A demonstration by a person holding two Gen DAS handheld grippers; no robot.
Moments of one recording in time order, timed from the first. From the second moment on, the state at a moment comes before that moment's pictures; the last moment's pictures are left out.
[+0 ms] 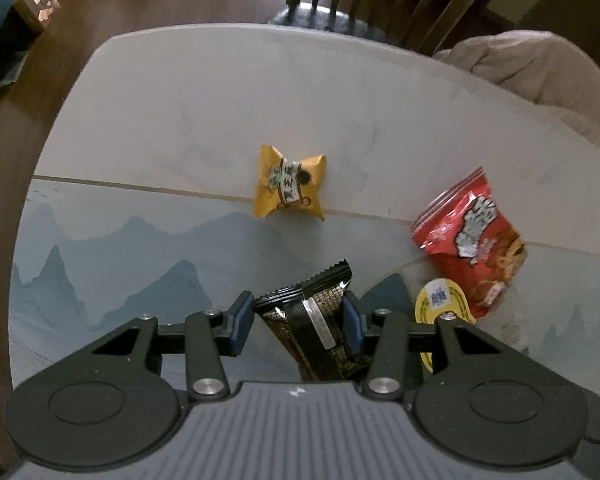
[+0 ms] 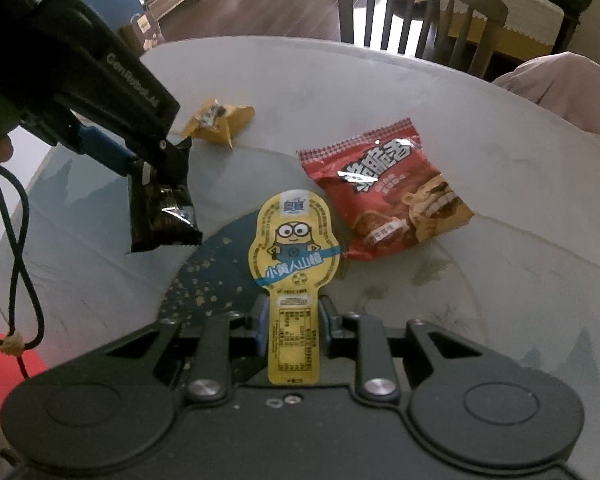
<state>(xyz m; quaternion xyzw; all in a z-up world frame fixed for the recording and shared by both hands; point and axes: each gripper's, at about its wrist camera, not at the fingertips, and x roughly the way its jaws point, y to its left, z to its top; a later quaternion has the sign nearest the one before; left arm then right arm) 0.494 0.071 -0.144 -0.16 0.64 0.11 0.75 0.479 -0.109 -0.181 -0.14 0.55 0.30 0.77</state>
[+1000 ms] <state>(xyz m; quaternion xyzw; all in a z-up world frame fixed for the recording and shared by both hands) 0.362 0.076 0.016 -0.13 0.55 0.05 0.82 0.361 -0.137 -0.027 -0.11 0.47 0.30 0.82</state>
